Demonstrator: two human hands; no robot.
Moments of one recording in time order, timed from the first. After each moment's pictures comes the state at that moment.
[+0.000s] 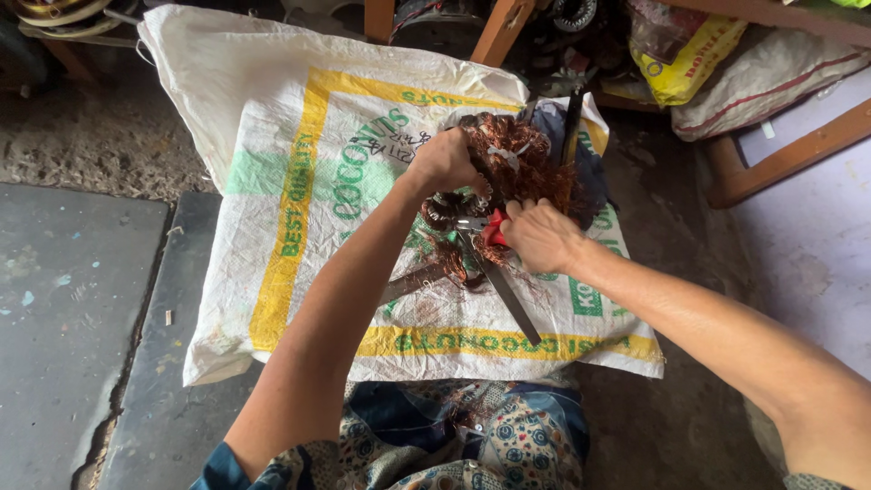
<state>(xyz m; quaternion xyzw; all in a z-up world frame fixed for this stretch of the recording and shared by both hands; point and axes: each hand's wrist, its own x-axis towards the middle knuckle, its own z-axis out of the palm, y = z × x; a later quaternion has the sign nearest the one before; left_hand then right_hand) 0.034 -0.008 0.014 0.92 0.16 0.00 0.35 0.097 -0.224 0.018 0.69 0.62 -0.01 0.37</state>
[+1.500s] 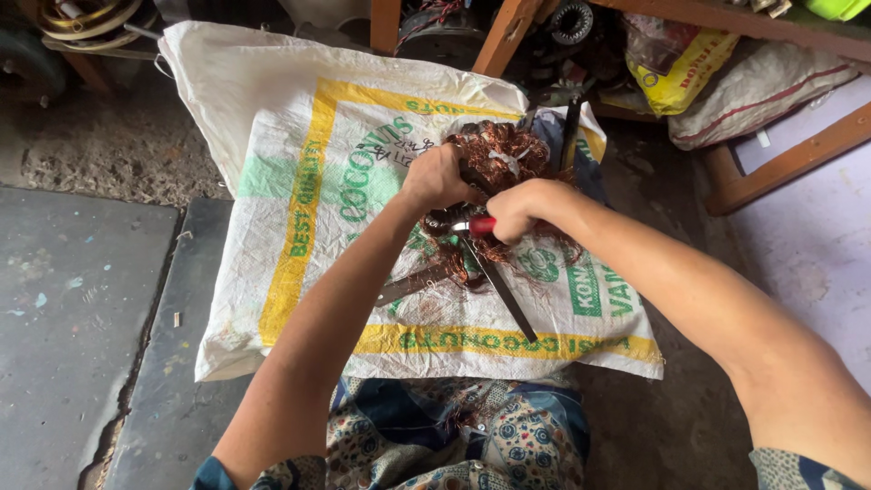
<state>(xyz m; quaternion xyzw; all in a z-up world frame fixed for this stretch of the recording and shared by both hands) 0.008 -0.012 0.002 0.94 0.16 0.11 0.29 0.078 -0.146 0.073 0.75 0.47 -0.30 0.35</state>
